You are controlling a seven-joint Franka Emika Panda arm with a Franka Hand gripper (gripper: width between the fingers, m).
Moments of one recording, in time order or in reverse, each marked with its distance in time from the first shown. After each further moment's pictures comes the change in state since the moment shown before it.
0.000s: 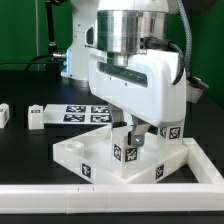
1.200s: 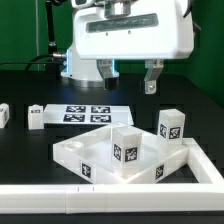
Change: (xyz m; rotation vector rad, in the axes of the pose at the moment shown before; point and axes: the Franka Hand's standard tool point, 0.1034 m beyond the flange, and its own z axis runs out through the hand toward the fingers) arm -0.016 0.049 -0.059 0.122 0.012 -0.347
